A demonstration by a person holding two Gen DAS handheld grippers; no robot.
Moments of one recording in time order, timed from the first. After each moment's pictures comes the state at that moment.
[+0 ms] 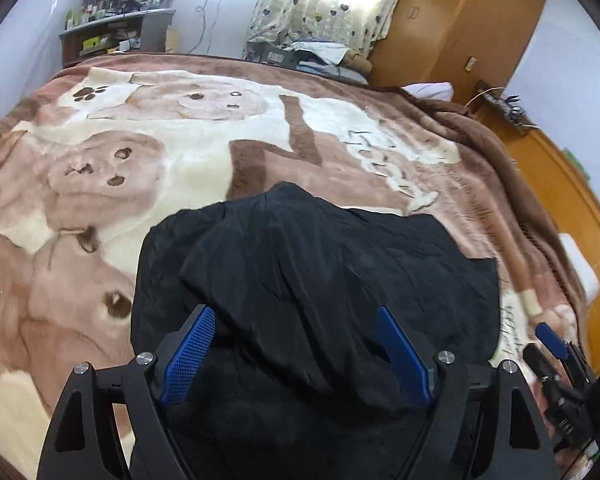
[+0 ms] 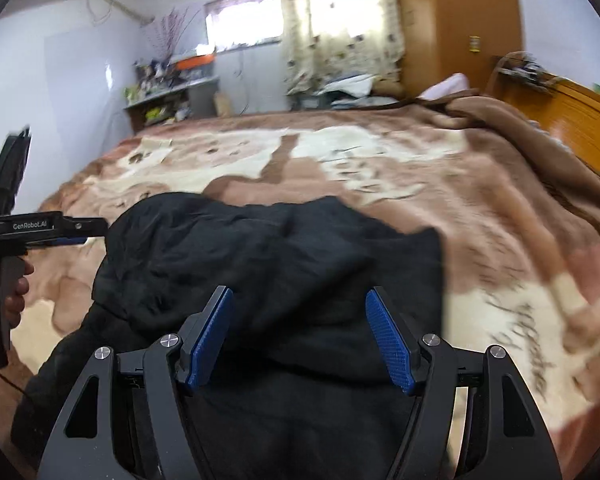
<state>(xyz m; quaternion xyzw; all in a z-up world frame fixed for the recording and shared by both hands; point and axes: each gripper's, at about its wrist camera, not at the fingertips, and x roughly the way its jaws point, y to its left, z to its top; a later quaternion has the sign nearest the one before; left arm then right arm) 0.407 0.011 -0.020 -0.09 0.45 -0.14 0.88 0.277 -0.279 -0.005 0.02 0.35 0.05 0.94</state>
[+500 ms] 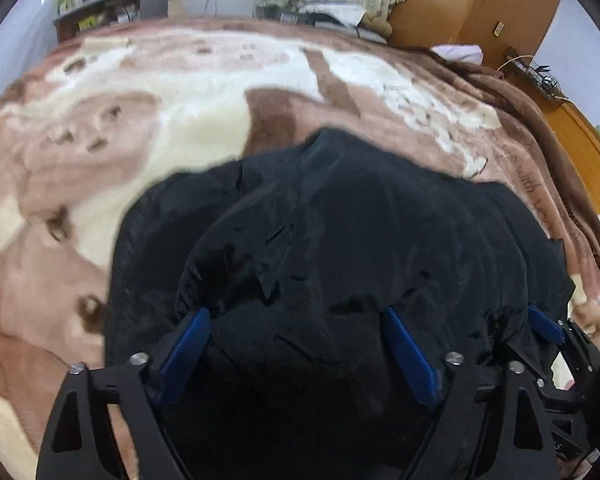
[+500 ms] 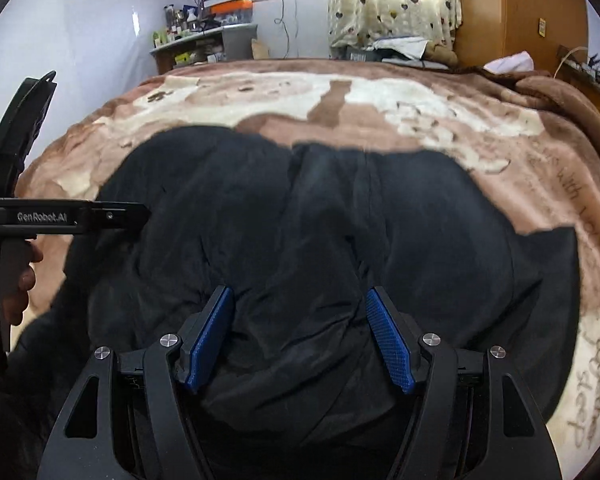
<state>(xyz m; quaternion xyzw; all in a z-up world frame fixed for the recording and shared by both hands) 0.463 0.012 -0.113 -0.07 0.52 -0.12 0.85 0.343 -0.235 -0.091 -0.01 0.41 0.12 0.90</state>
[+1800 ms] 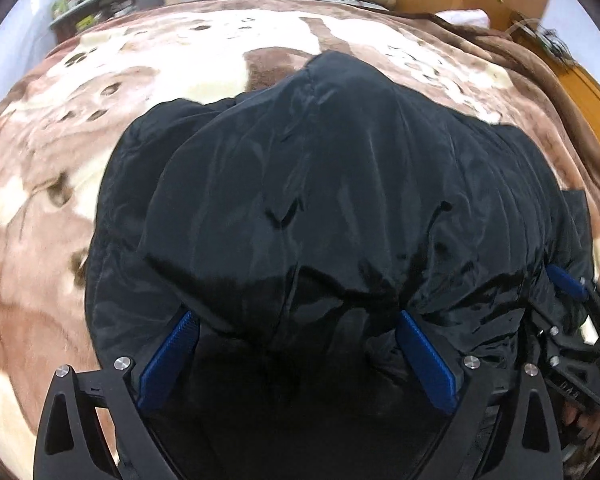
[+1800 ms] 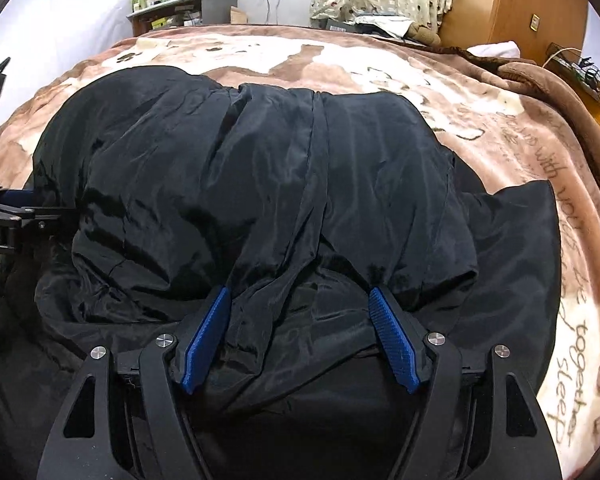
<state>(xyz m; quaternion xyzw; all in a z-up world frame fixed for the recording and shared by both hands) 0.436 -0.005 -0.130 -0.03 0.54 -0.08 0.84 0.348 -0.259 -0.115 -0.06 0.46 0.06 0.89</state>
